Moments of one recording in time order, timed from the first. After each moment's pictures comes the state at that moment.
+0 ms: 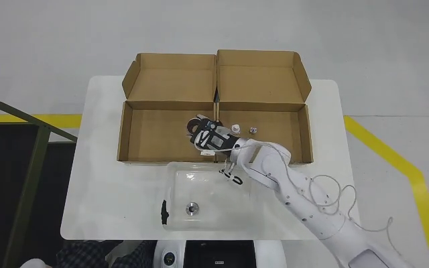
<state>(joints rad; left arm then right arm) -0.01 -0.37 -0.75 -1.25 2.03 -0.40 0.22 -0.88 -1.28 0.76 -1.60 -1.31 -0.28 0.32</state>
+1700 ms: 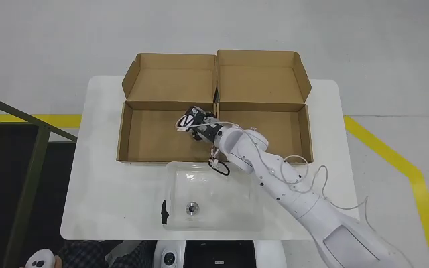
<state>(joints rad) -0.01 -0.37 -0.75 -1.25 2.03 -0.40 0.22 -0.76 -1.43 0.70 -1.33 -1.35 -0.20 0.37</state>
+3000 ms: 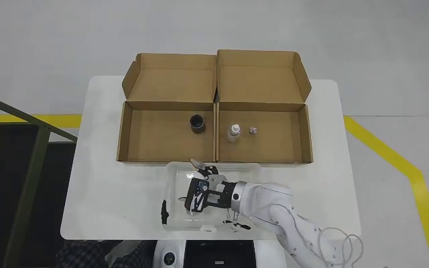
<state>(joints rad) -0.01 -0.37 -0.75 -1.25 2.03 -0.40 0.22 -1.31 -1.29 0.91 -1.96 -1.53 -0.64 0.40</state>
